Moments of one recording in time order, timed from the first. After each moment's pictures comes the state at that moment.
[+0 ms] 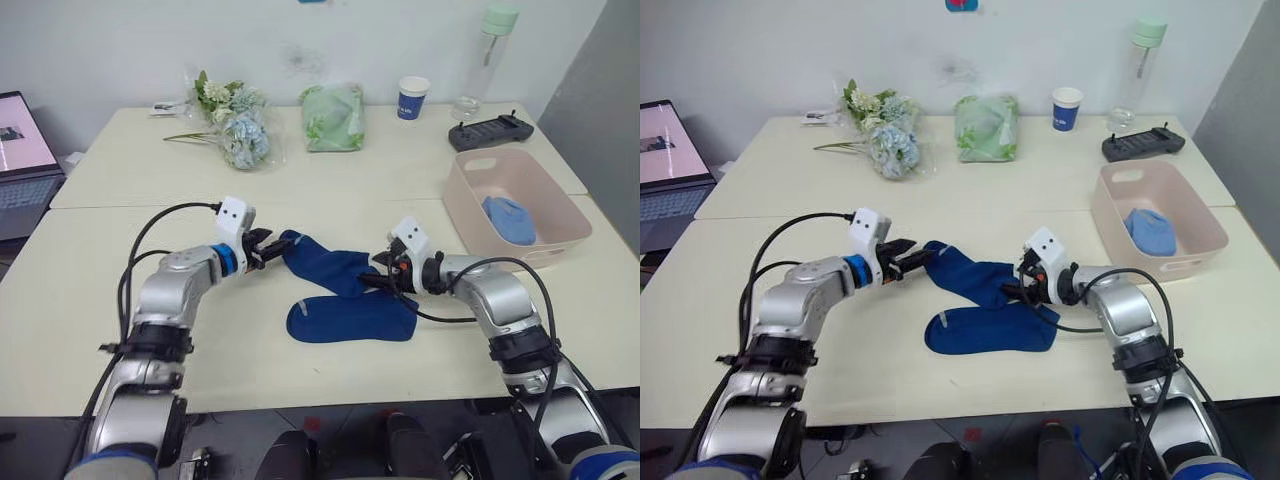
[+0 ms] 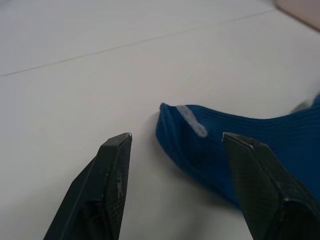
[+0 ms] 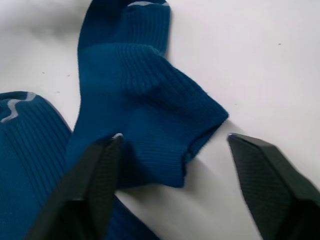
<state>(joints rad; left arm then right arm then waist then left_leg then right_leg) -0.64 0.47 0.01 0.42 -0.26 0.48 -0.70 -0.60 -0.35 0.19 0.08 0.16 0.77 0.80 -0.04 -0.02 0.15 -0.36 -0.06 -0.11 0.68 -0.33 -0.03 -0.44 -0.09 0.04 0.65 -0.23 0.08</state>
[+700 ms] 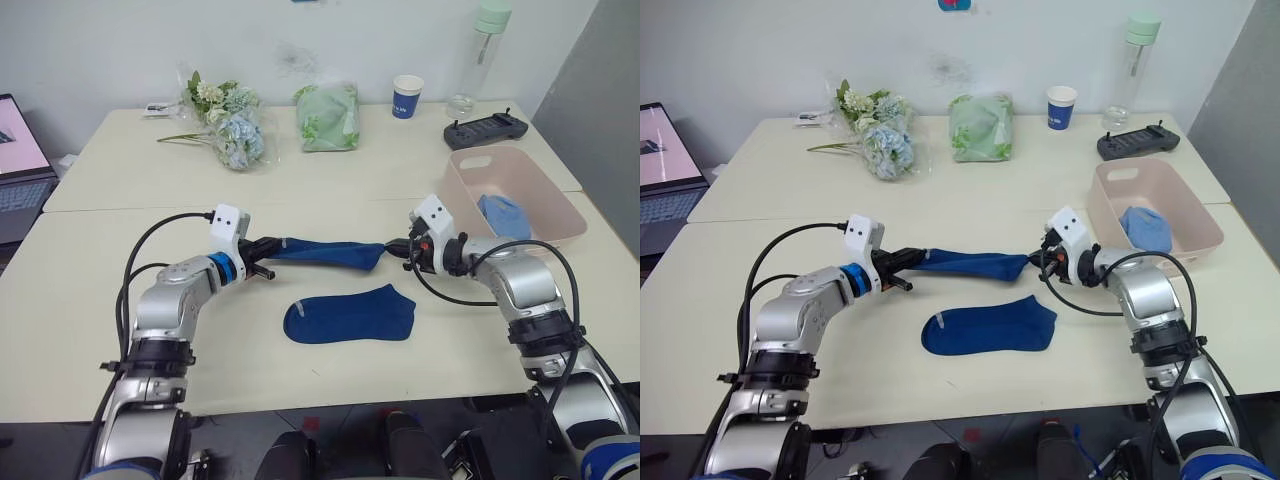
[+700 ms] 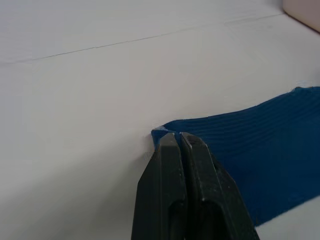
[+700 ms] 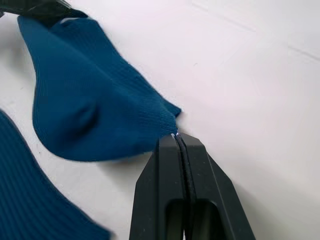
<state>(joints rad) -0.48 0.40 0.14 0.17 -0.32 0.60 -0.58 -0.67 -0.44 0.14 0.15 0.18 0.70 0.82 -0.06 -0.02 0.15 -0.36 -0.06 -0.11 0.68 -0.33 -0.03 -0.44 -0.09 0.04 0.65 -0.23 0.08</state>
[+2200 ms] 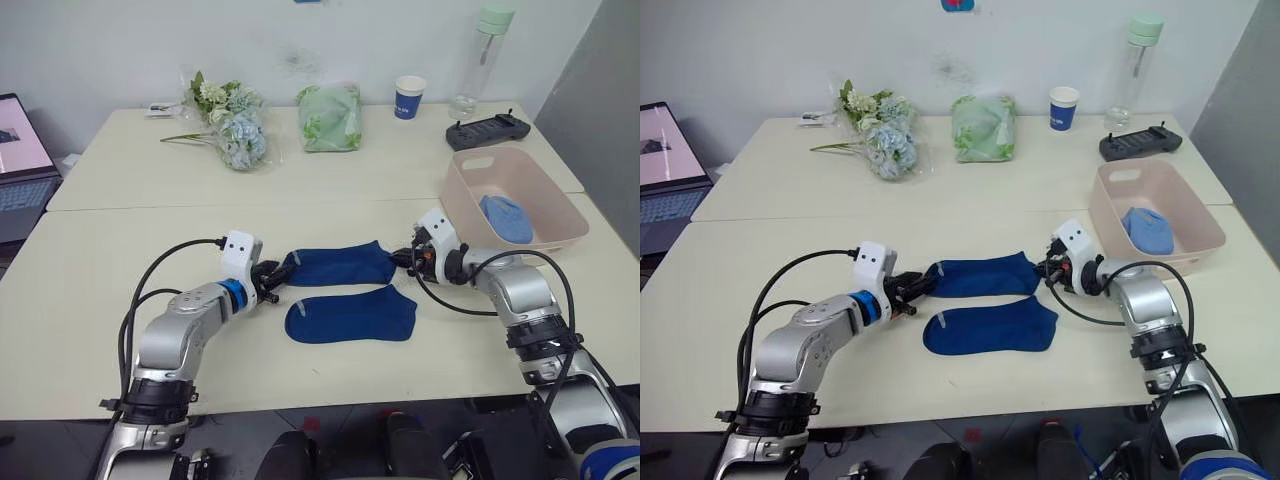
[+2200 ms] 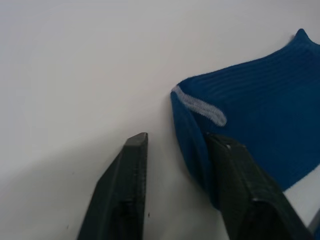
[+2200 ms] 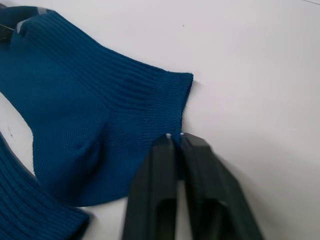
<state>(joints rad) -0.31 0.42 0.07 -0.09 -0.36 0.76 -0.47 -0.63 -0.43 0.13 0.23 0.18 0.68 0.78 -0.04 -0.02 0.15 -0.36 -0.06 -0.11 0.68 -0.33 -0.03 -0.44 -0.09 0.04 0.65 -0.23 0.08</state>
